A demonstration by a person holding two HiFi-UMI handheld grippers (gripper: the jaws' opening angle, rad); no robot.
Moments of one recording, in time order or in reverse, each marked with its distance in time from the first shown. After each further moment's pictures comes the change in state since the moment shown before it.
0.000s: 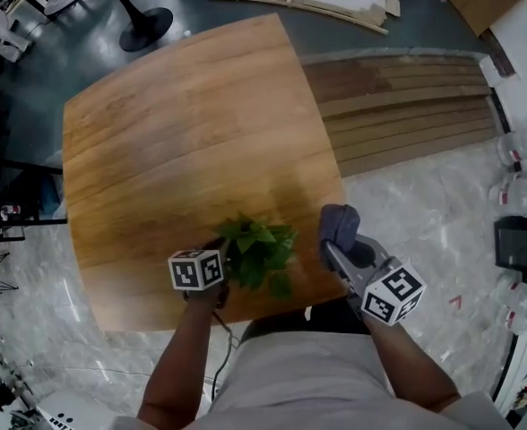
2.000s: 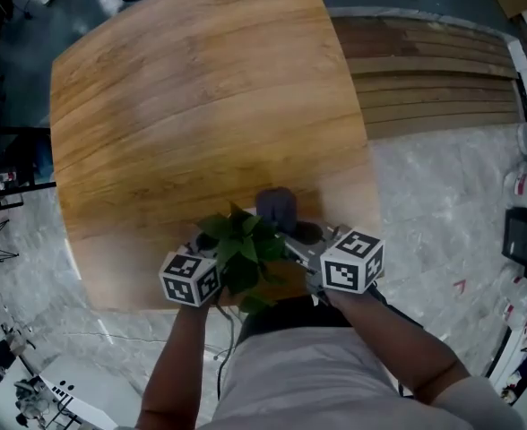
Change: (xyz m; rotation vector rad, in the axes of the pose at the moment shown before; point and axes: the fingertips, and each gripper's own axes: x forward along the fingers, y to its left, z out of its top) left arm 0.000 0.022 -0.019 0.171 -0.107 -0.023; right arm 0.145 0.054 -0.091 0.305 0.203 0.345
